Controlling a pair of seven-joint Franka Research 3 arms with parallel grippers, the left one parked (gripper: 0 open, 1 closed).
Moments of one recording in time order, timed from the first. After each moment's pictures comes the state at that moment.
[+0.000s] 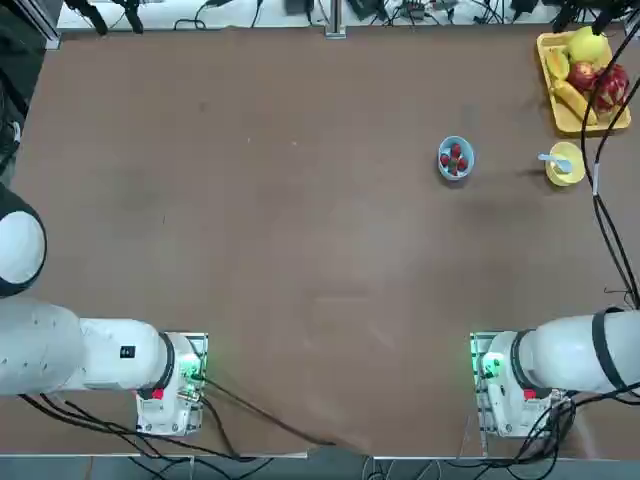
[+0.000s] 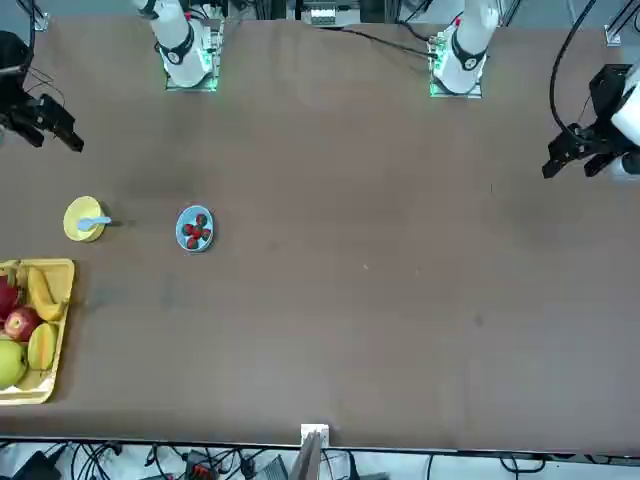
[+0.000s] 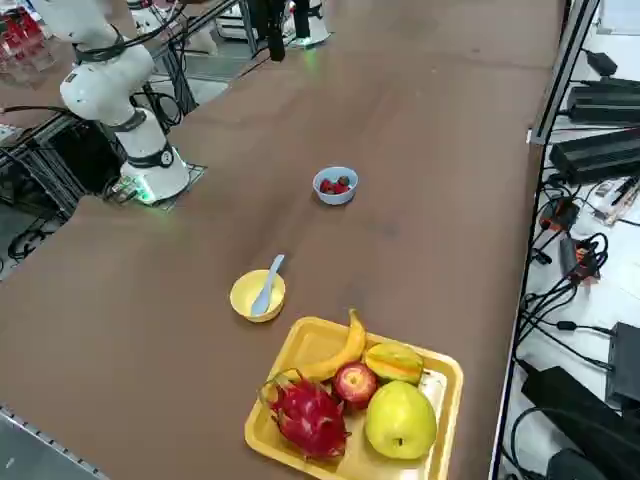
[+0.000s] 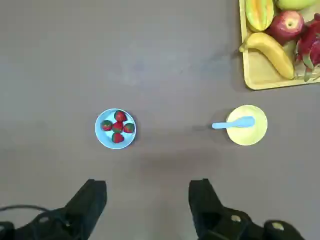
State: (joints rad) arm 0.08 -0.11 -0.09 -1.68 -0.02 1.59 0.08
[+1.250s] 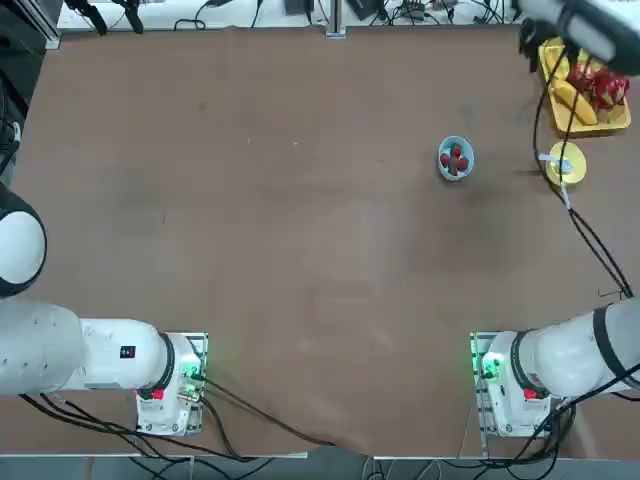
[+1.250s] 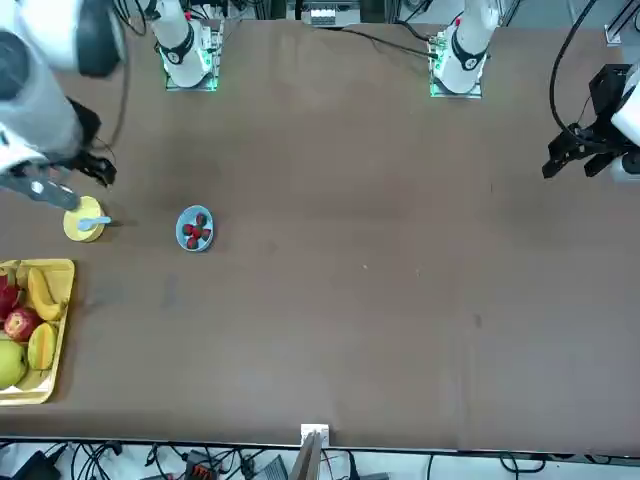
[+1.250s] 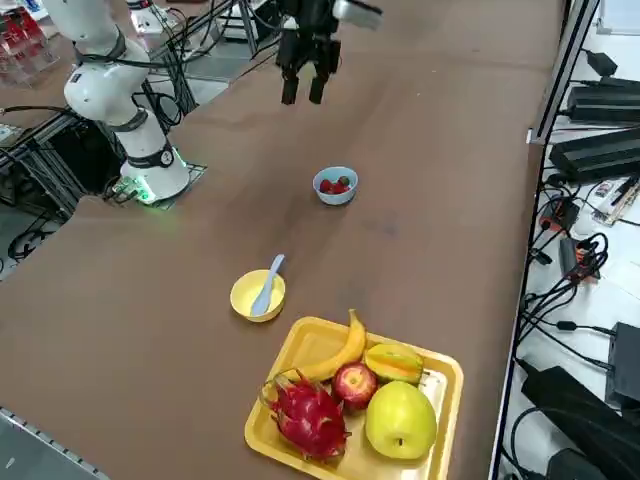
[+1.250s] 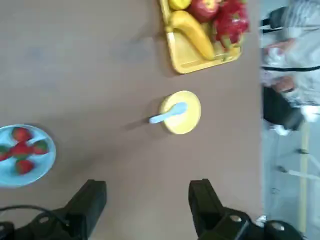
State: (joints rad) arm 0.25 0.09 -0.04 -1.79 -0.51 1.59 0.53
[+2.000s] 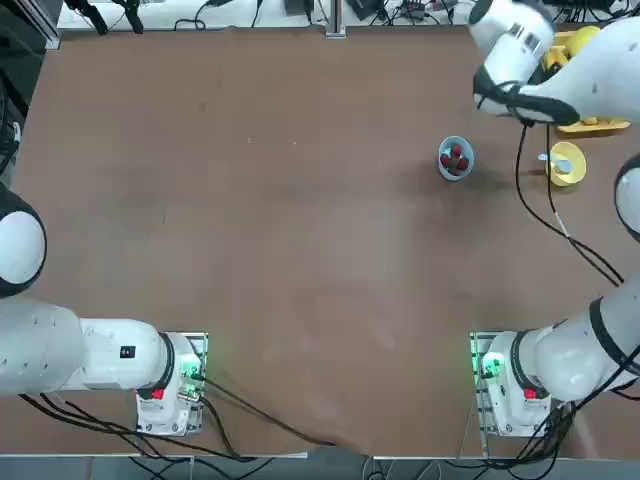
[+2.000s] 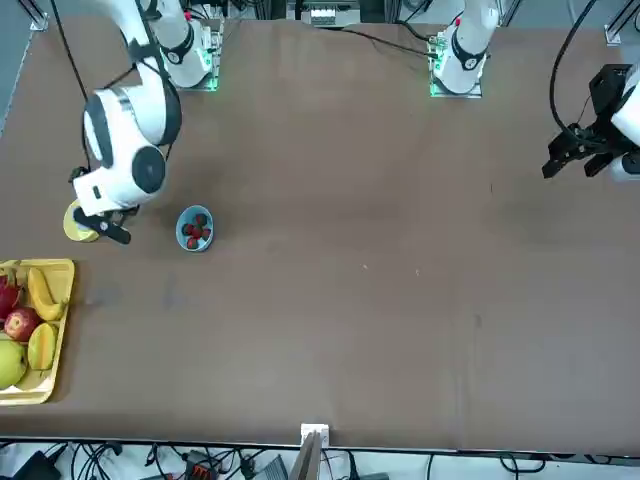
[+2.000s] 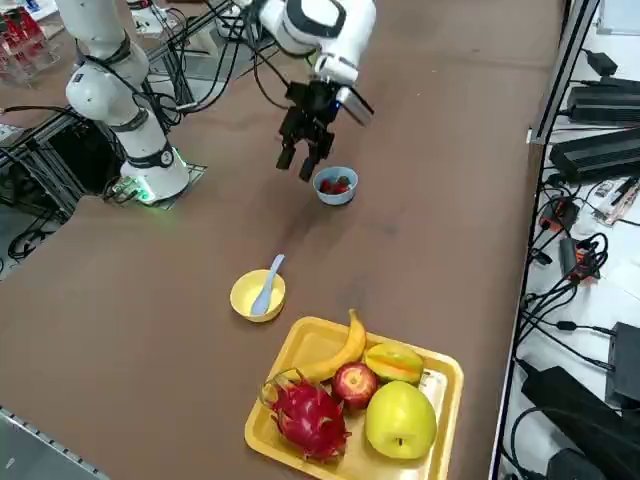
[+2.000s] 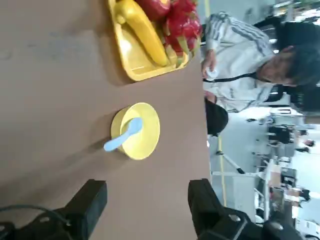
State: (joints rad) arm 0.28 0.26 -0.05 -2.01 -0.86 1.72 0.88
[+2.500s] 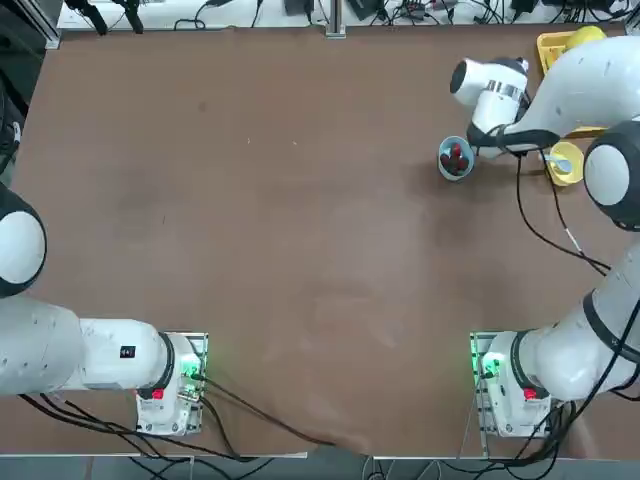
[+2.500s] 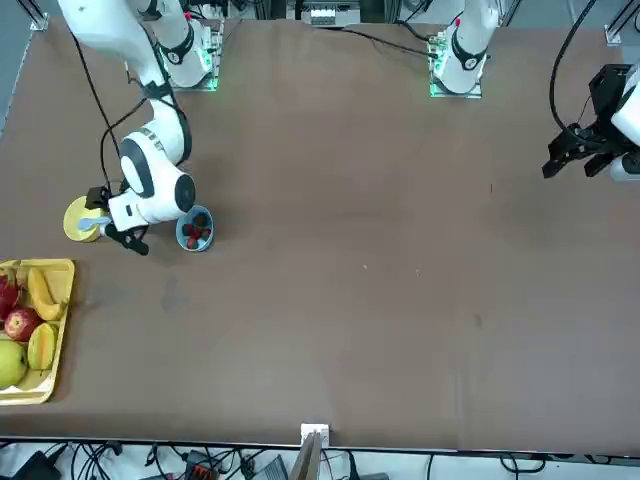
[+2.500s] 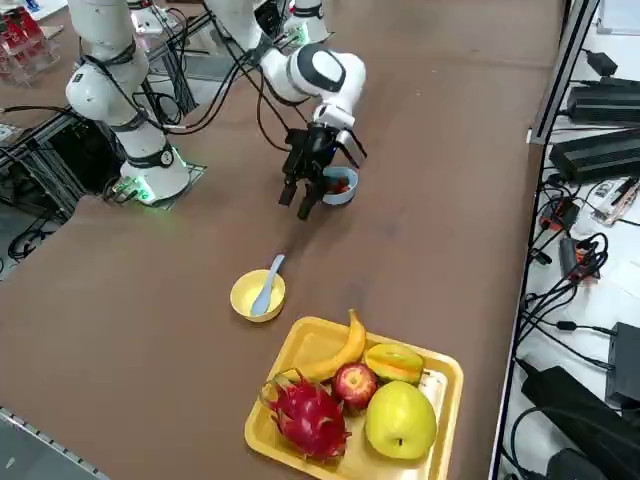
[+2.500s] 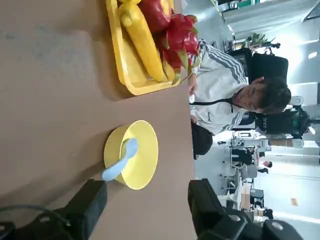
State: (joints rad) arm 0.27 0.40 -0.06 -2.11 -1.09 1.81 1.05
